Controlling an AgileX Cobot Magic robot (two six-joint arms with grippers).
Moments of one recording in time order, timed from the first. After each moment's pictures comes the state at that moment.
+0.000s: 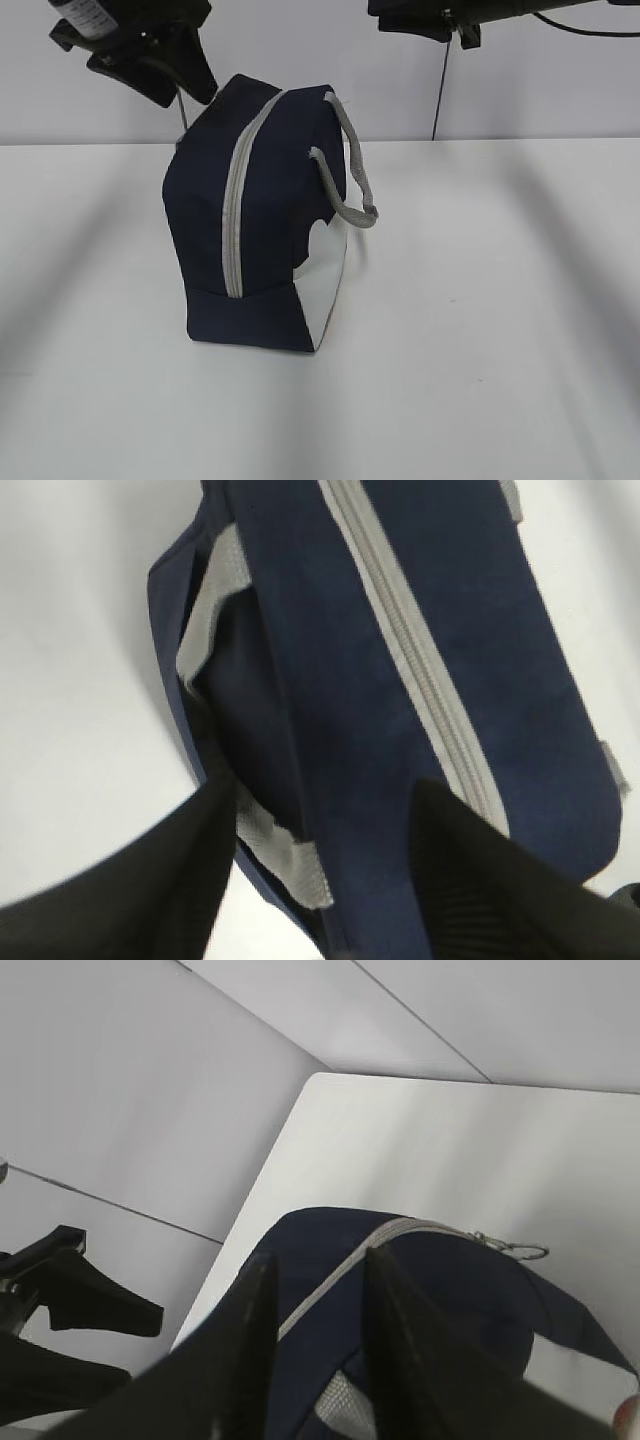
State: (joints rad) left arm -0.28 1.86 -1.88 -0.33 1.24 0.19; right arm -0.02 2.22 -2.07 -1.88 -1.07 2.43
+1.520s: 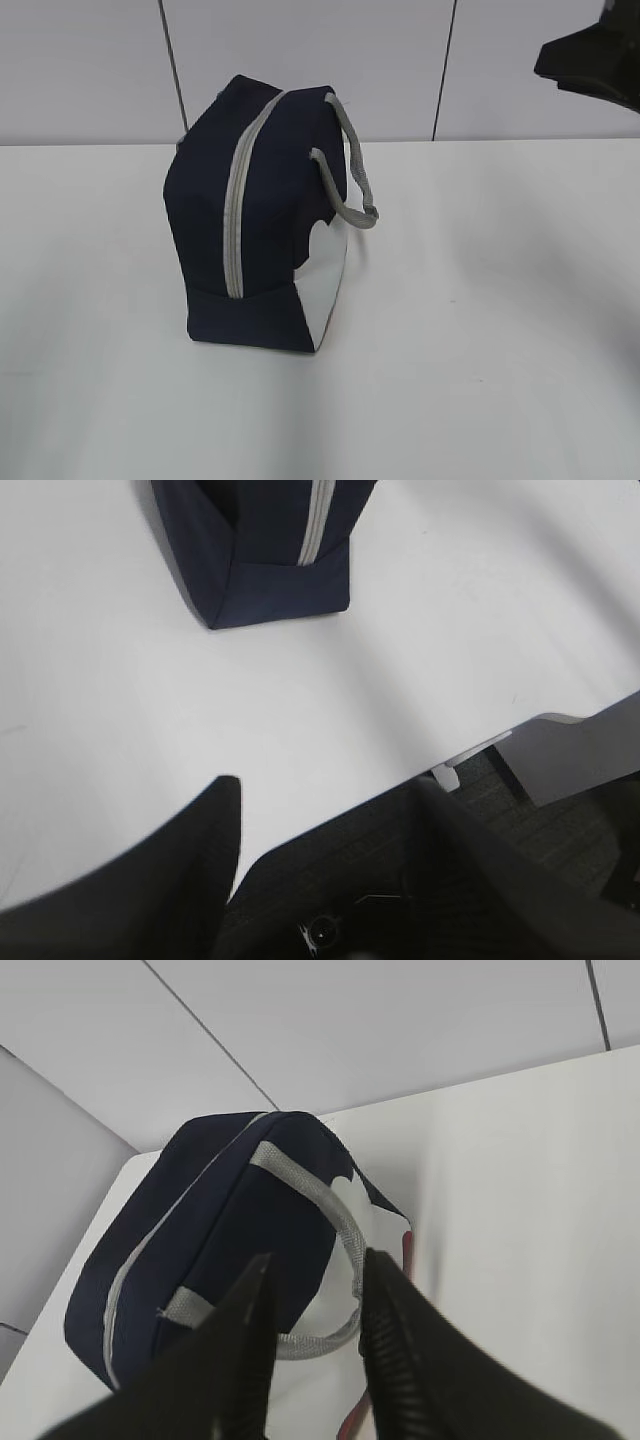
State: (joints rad) left arm -0.28 0.37 -0.63 -0.33 1.06 0.12; right arm 0.00 1.19 -0.87 -1.87 -0.46 2.19
